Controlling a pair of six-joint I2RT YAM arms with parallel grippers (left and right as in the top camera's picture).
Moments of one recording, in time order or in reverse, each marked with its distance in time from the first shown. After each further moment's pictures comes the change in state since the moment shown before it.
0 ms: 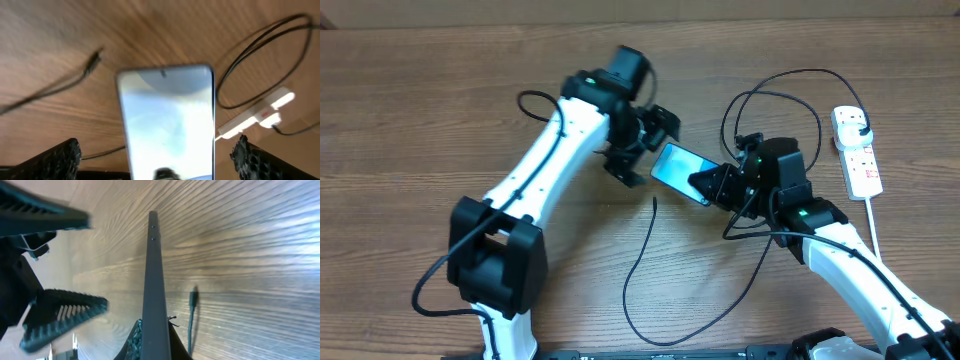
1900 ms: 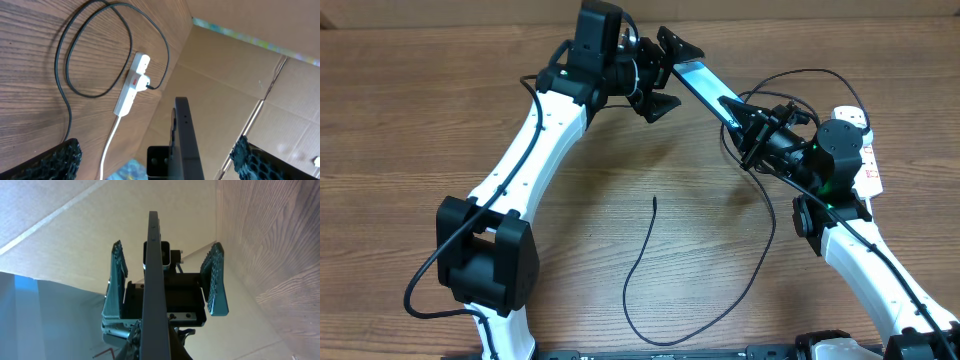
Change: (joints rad) left arm 0.055 -0.007 0.000 0.666 0.301 -0.047; right arm -0.163 0.003 0.000 0.679 -0.130 1.221
